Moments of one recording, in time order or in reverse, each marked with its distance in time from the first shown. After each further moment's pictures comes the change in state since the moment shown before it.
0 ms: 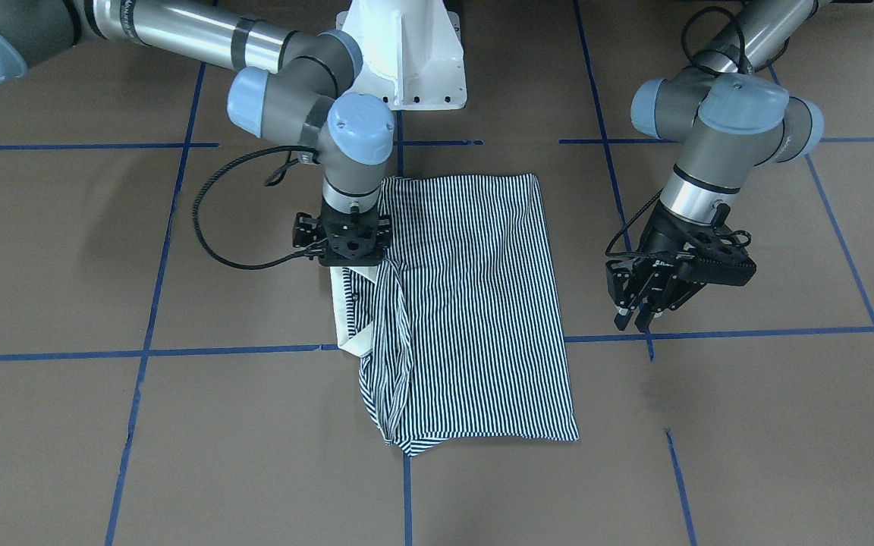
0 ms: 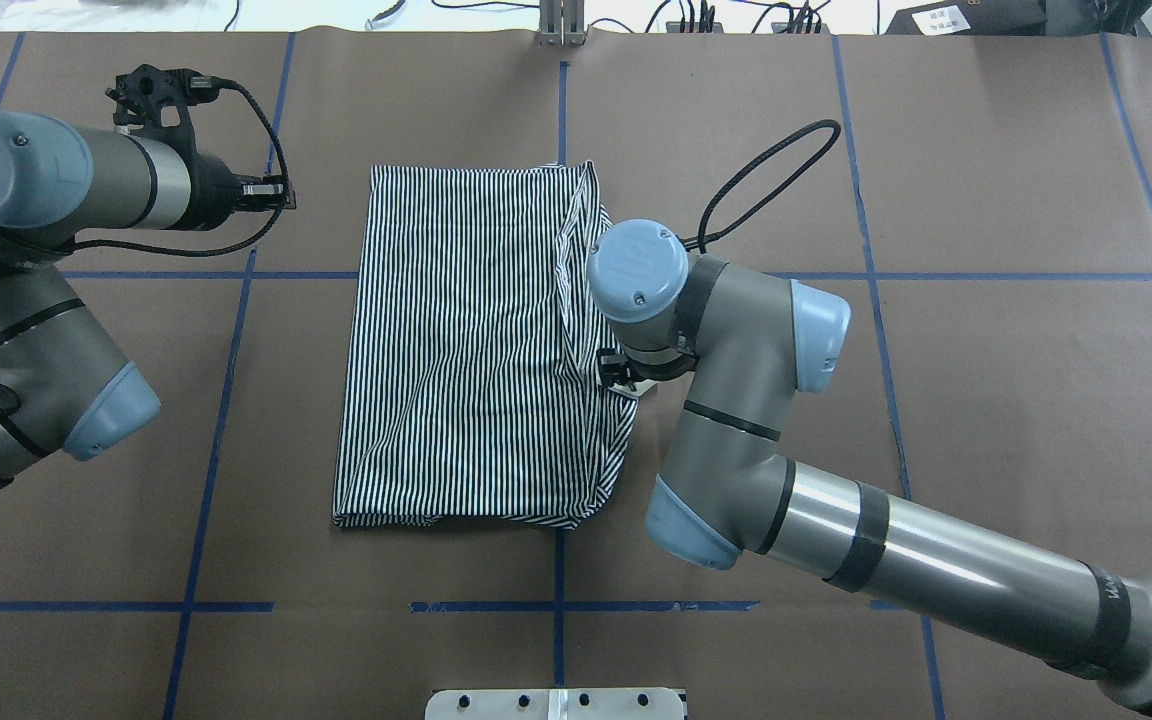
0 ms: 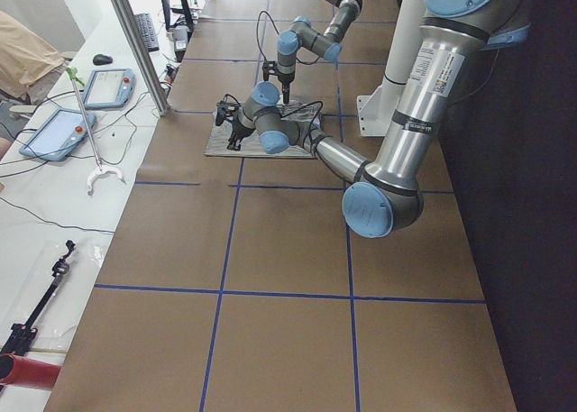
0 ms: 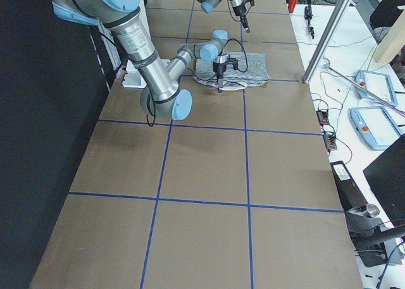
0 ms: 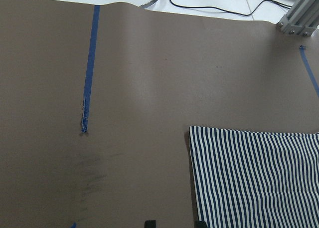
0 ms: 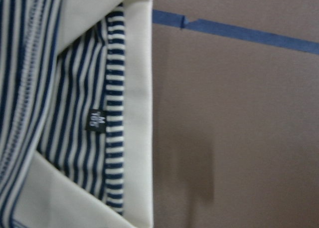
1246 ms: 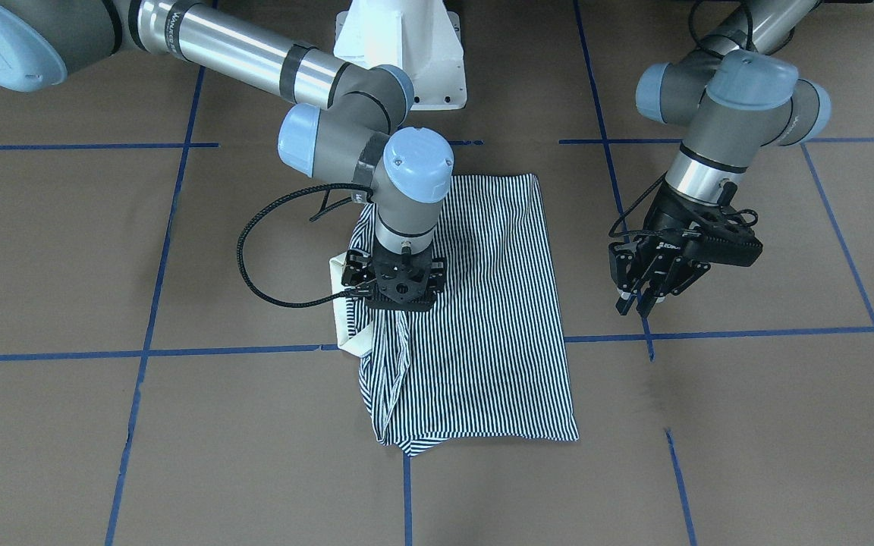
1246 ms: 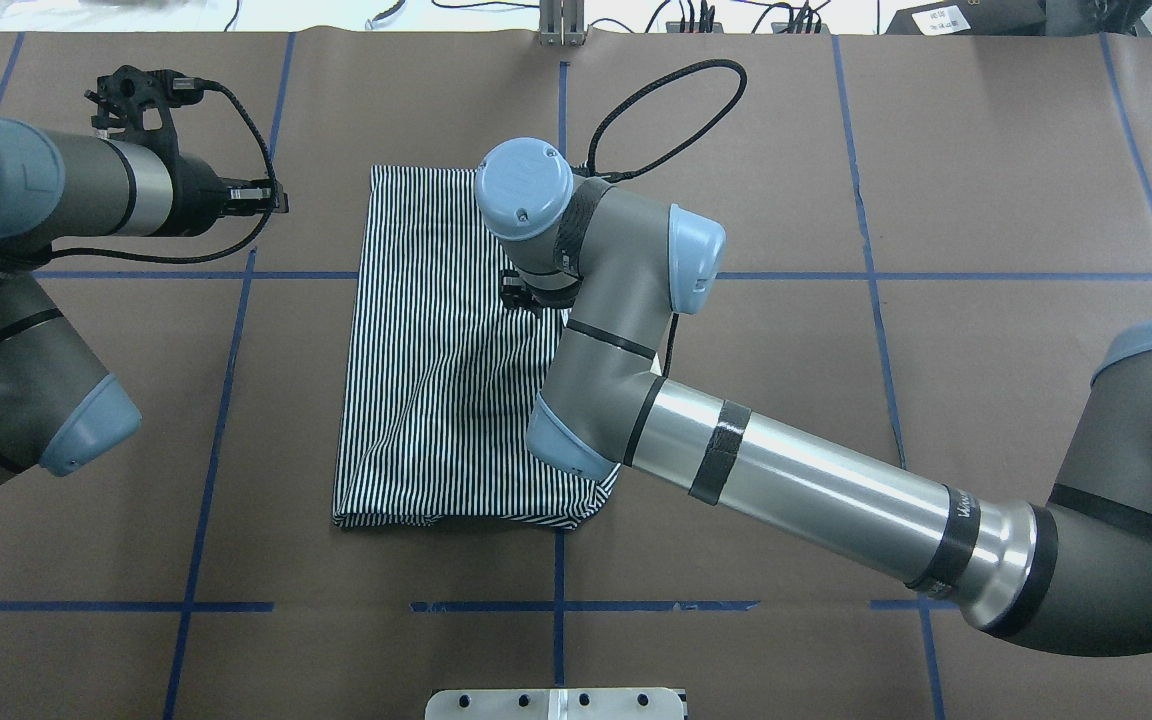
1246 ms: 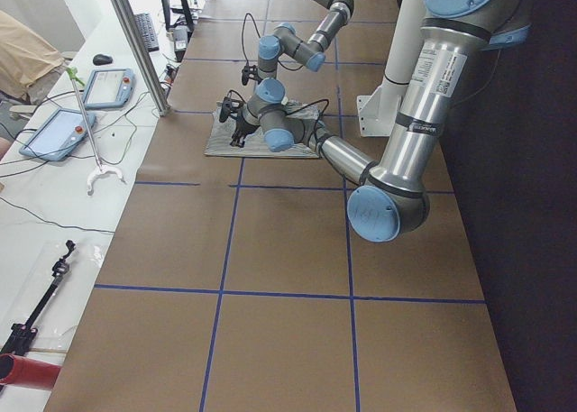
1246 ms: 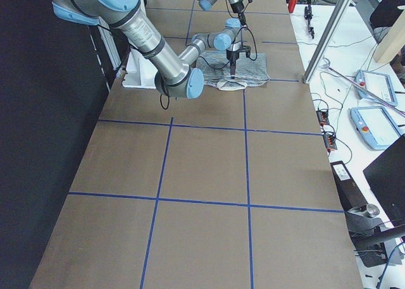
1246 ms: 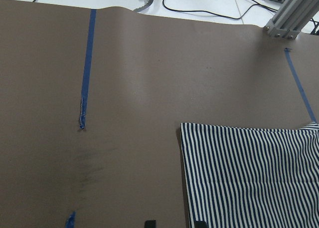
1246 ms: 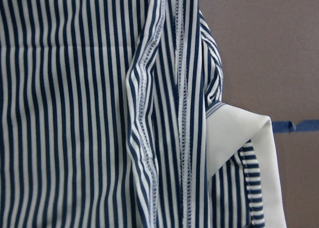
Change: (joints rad) left arm 0.002 0.037 -0.064 0.009 -0.001 -0.003; right arm 0.036 0.279 -0.368 0.178 0.001 0.150
